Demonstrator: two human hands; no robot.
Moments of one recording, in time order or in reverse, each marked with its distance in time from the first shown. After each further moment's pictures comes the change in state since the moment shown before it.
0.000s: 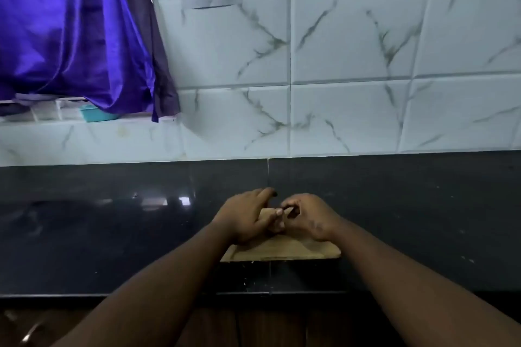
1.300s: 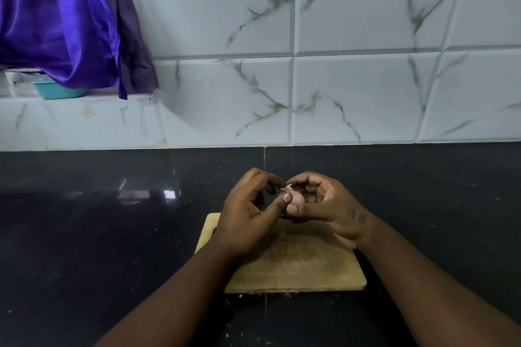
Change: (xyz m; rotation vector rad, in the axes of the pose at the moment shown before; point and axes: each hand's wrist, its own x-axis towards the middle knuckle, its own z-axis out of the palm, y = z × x) left_hand 0.029 0.004 0.045 -0.730 0.472 -0.058; right_hand 0.027 0.033 -0.009 0.877 -0.018 0.029
